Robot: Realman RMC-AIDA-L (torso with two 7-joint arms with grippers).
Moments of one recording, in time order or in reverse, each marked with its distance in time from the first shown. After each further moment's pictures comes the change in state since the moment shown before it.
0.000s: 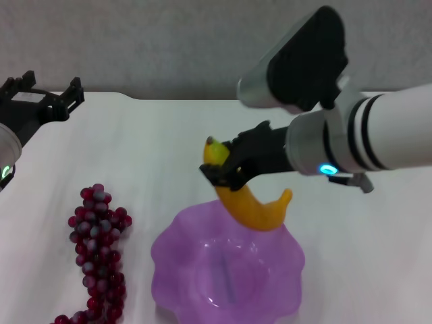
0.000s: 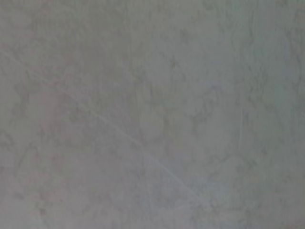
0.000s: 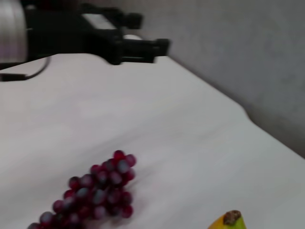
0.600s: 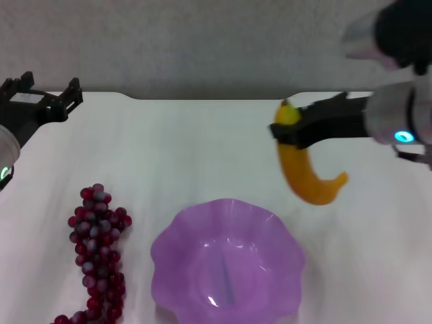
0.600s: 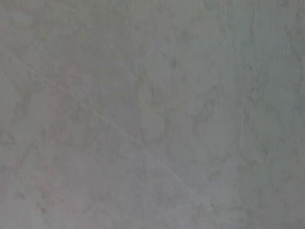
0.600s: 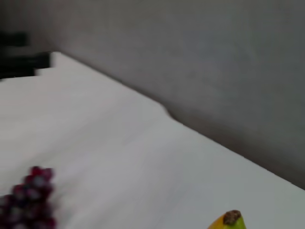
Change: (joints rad) left arm 0.005 0.000 0.000 -0.003 0.000 0.002 0.000; right arm -0.099 -0.001 0.233 -0.008 -0.003 0.018 -0.058
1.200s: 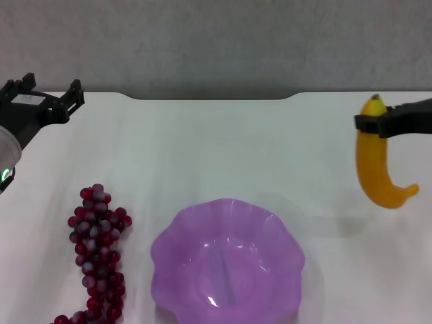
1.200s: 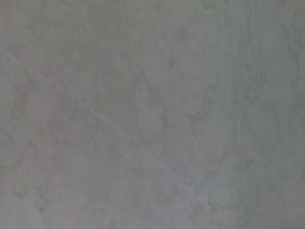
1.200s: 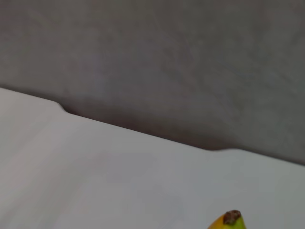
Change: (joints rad) left arm 0.005 -0.001 0.006 -0.004 0.001 0.001 0.000; right arm -0.104 -0.002 0.222 0.031 -0.009 0.000 -0.030
